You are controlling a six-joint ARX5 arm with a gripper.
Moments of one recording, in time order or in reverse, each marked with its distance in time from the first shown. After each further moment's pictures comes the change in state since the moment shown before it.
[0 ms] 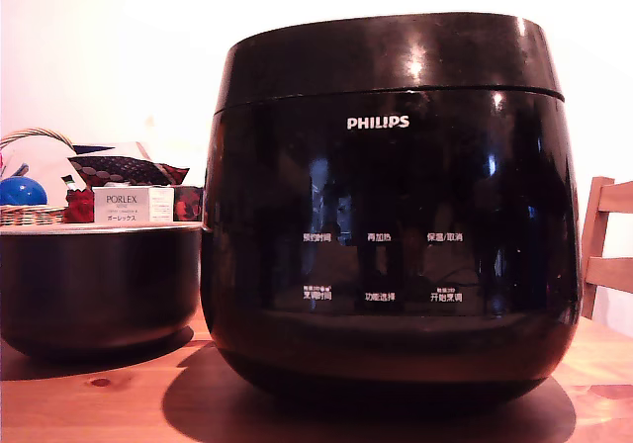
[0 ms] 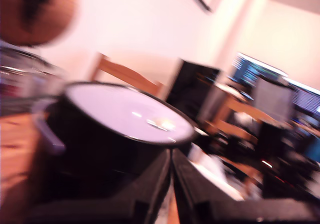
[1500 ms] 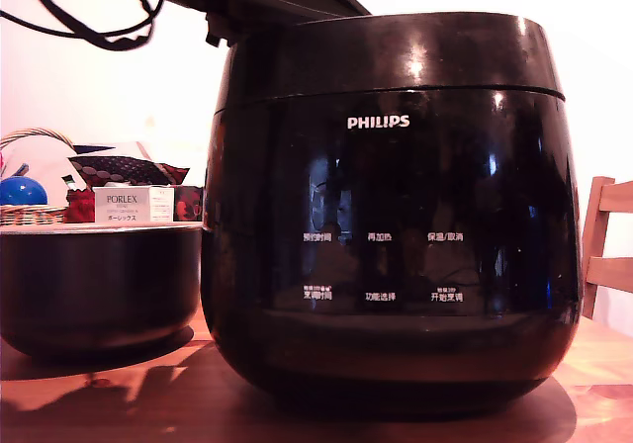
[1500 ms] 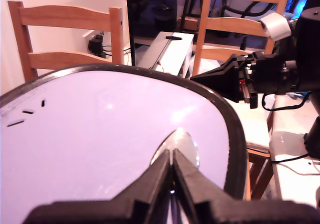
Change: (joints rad) arm -0.641 1.099 0.480 0.174 -0.458 0.664
